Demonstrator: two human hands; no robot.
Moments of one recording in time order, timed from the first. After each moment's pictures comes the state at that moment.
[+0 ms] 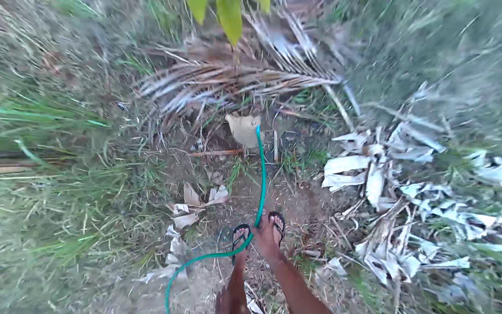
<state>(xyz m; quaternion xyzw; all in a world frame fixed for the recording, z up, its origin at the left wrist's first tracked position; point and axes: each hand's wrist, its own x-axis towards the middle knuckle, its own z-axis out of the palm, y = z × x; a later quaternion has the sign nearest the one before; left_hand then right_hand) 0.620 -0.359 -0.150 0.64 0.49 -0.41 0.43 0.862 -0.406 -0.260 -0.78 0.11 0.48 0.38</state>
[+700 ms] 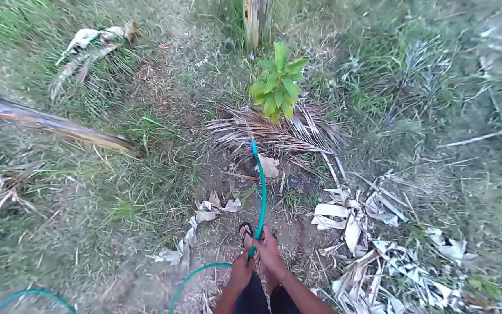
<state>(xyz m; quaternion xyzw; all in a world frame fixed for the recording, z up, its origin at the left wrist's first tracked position) 0.674 -0.356 0.011 0.70 0.42 -0.19 0.54 0.818 -0.407 0.045 -0.76 -0.05 0.47 0.45</state>
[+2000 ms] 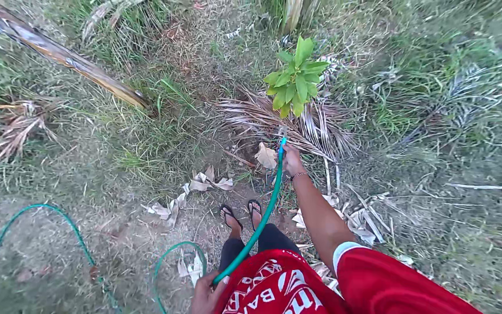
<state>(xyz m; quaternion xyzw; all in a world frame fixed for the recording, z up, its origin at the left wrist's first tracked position) 0.643 -0.483 0.178 0.64 0.51 0.08 0.58 1.134 -0.303 0.052 -0.65 0.04 0.48 0.59</state>
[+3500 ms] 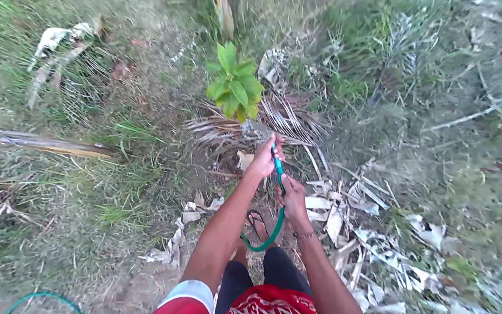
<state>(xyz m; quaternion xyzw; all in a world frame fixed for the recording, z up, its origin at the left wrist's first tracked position) 1.139 -0.281 0.146 0.33 0.28 0.04 0.90 1.102 -0.436 0.153 -0.63 0.04 0.35 0.69</state>
